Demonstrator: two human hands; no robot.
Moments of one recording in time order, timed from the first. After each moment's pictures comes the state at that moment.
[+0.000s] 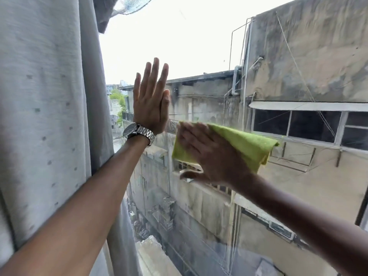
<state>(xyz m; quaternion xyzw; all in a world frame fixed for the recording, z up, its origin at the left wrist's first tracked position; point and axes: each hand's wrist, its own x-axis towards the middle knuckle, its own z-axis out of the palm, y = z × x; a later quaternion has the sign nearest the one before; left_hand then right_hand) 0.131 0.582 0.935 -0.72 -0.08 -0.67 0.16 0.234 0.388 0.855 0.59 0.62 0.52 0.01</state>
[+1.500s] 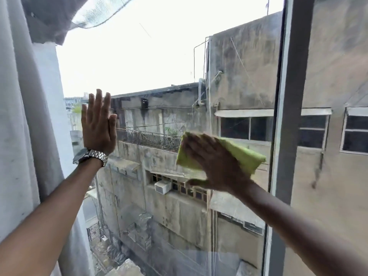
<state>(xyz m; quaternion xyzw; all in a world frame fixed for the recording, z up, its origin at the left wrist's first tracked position) 0.123 0.552 0.928 -0.73 -0.14 -0.66 0.10 0.295 0.247 0.861 0.67 0.54 0.51 0.00</state>
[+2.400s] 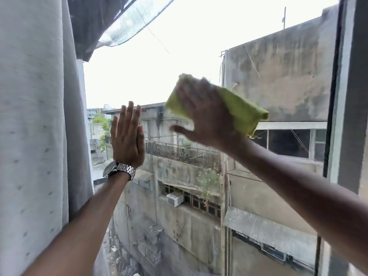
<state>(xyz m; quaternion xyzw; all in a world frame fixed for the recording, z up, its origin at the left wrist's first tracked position) 0.128 0.569 0.925 -0.71 -0.11 -0.69 0.09 0.259 0.358 0.999 0.61 0.49 0.62 -0.05</state>
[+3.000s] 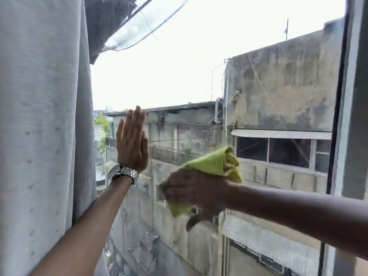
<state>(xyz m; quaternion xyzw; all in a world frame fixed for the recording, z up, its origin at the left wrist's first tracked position) 0.131 0.580 0.923 -0.70 -0.09 -0.70 0.09 0.251 0.369 0.894 0.53 0.76 0.34 0.16</state>
